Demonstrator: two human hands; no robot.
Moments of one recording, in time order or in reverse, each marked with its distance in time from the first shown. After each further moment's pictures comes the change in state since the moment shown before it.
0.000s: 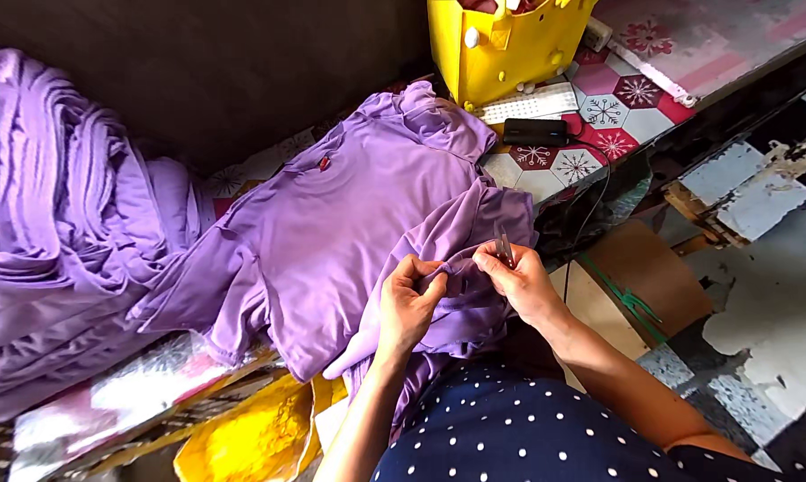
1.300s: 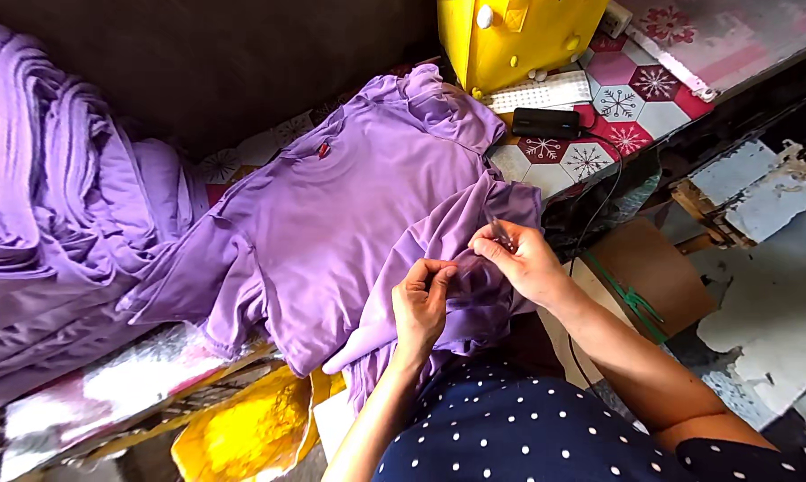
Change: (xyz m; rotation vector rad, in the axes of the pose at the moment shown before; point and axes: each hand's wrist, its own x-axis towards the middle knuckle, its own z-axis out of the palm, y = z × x) left_hand -0.005 -0.022 0.015 0.108 0.124 0.149; right_hand 0.022 -0.018 -0.006 -0.298 -0.152 -0.080
